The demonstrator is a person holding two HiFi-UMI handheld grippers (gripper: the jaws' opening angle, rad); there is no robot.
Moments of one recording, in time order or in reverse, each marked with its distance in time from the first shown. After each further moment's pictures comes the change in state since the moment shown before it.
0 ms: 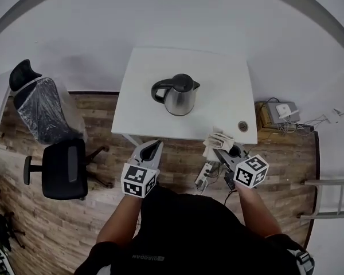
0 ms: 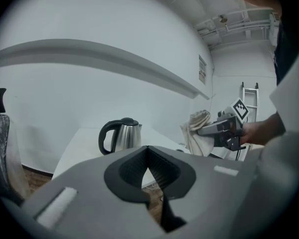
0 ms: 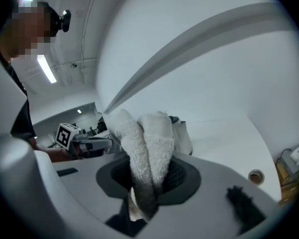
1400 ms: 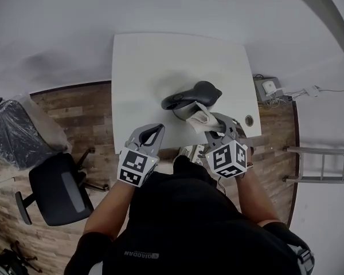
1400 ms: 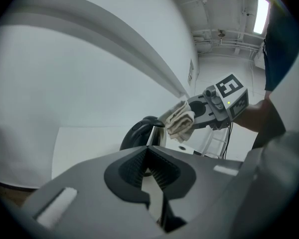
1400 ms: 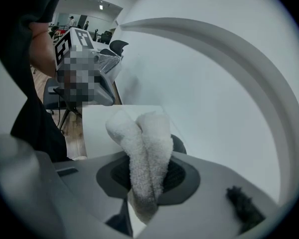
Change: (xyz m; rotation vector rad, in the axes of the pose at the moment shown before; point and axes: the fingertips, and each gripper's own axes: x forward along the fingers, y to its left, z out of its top) left arm 0.085 0.161 0.018 0.014 0.069 -0.327; right arm 0.216 0.001 0.063 -0.860 0.601 -0.373
